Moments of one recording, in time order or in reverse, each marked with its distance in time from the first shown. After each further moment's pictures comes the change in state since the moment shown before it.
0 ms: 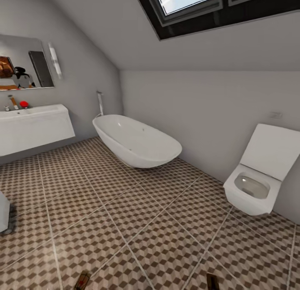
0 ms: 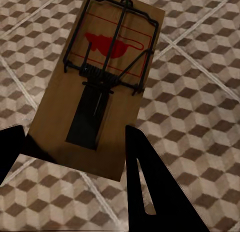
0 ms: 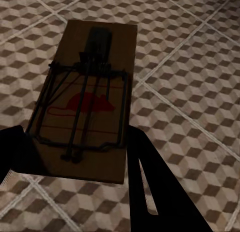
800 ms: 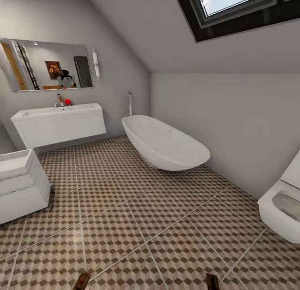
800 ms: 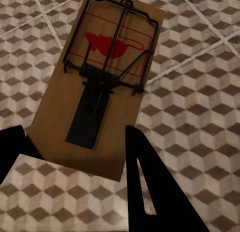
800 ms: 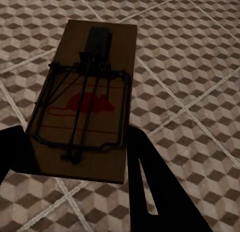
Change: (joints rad) left arm 0.000 0.000 0.000 0.000 0.000 0.000 0.000; right arm 0.000 0.000 0.000 0.001 0.000 0.000 0.000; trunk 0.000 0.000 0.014
